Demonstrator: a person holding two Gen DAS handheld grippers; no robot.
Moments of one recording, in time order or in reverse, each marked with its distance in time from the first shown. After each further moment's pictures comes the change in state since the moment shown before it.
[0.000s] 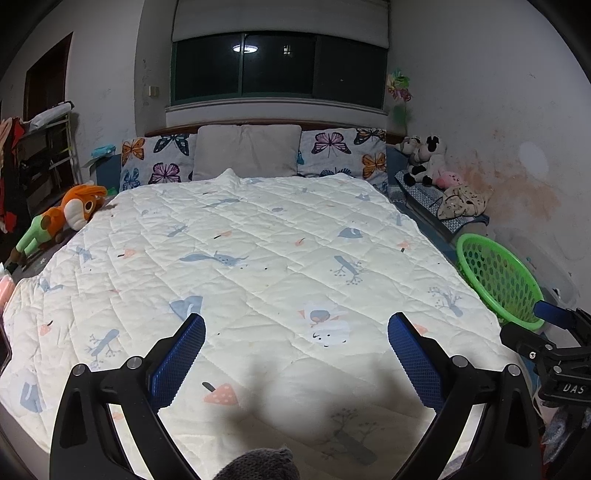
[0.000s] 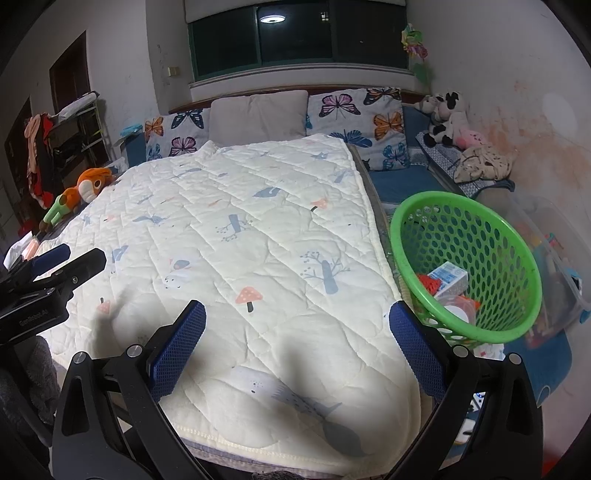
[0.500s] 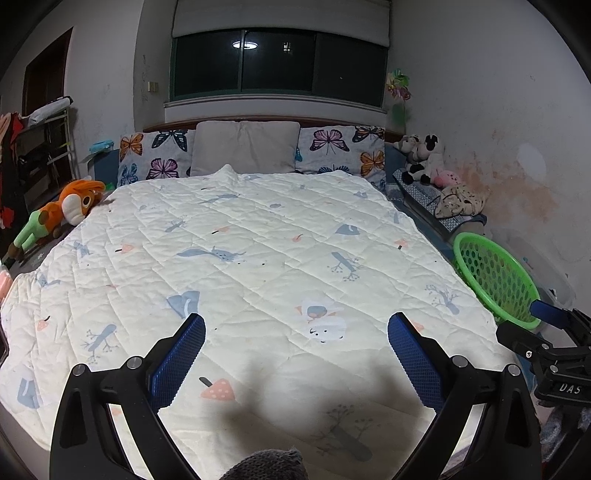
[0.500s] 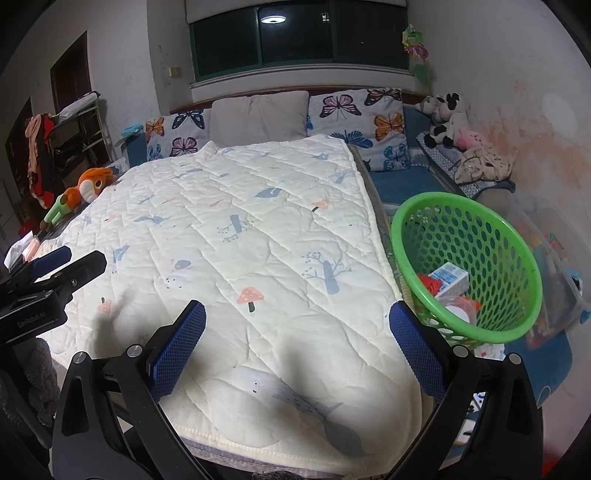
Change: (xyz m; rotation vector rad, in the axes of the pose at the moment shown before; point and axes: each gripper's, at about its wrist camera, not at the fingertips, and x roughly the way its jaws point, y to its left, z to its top) left arm -0.001 0.001 -0.002 -0.014 0.018 -0.005; right arm -0.002 0.002 0.003 -0.001 -0.002 0.004
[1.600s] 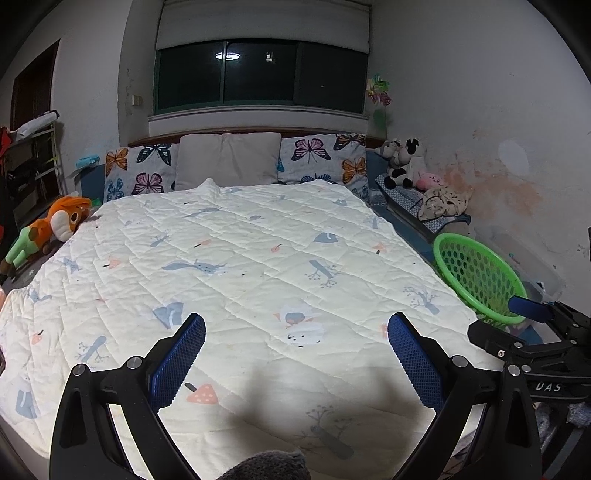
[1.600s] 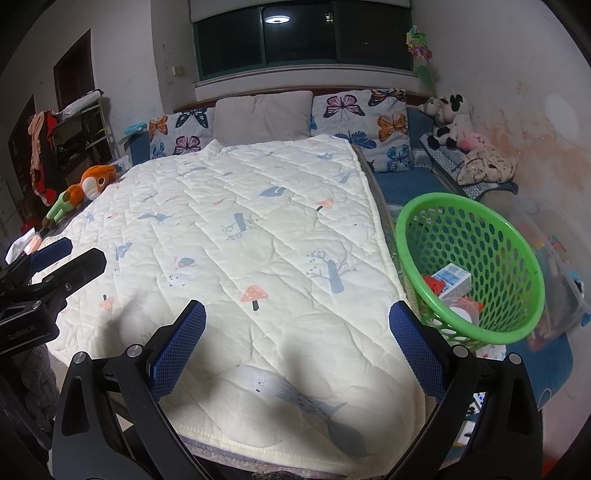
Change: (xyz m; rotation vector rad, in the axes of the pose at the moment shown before) left arm -0.012 -0.014 0.001 0.045 -0.038 -0.061; right arm 0.001 0.003 -0.003 -0.006 -0.006 0.008
